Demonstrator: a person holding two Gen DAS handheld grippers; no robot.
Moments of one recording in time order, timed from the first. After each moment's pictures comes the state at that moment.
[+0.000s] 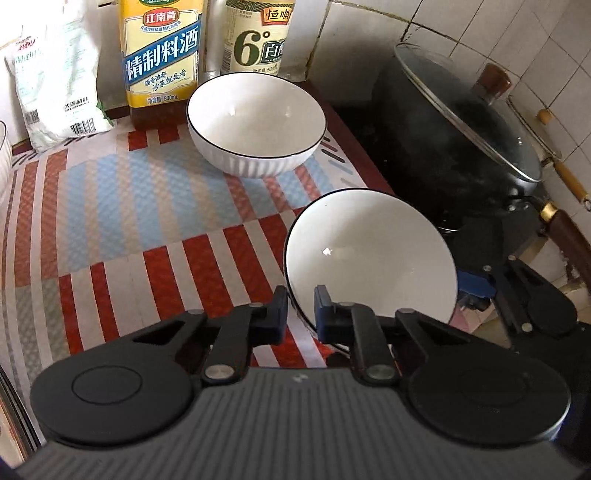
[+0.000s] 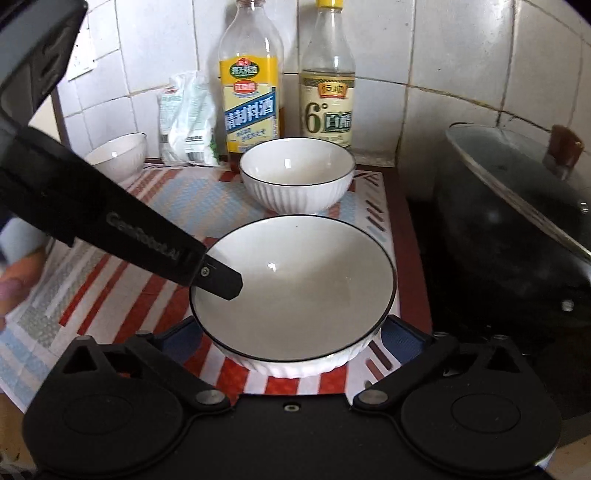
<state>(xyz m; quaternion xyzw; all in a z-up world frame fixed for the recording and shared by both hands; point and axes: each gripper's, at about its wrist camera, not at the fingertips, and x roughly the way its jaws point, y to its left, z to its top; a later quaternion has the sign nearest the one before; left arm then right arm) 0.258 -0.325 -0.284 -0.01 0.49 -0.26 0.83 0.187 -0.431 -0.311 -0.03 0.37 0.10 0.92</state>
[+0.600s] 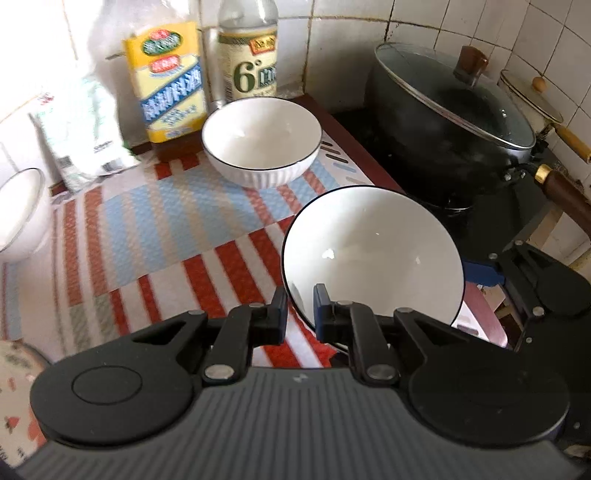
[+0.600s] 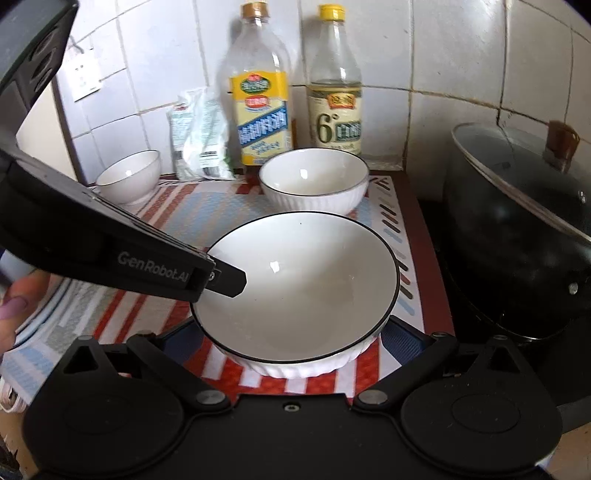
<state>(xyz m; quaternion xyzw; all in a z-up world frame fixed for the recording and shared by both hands) 0.222 -0.317 -0.253 0.07 0.46 -0.24 0.85 0.171 -0.415 -0.296 0.00 0.37 0.10 0.92</state>
